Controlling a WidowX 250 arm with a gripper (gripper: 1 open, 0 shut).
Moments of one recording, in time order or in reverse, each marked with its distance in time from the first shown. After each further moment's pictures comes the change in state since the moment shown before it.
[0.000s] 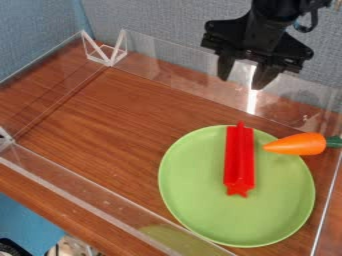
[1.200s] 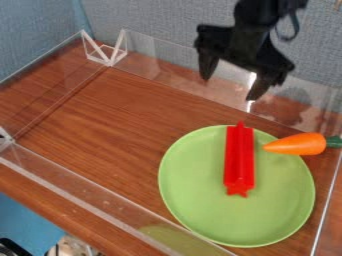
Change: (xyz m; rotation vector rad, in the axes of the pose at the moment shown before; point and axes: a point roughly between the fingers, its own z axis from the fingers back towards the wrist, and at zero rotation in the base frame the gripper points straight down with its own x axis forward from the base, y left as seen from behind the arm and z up) arm 0.010 0.009 0.003 -0.088 0.009 -0.240
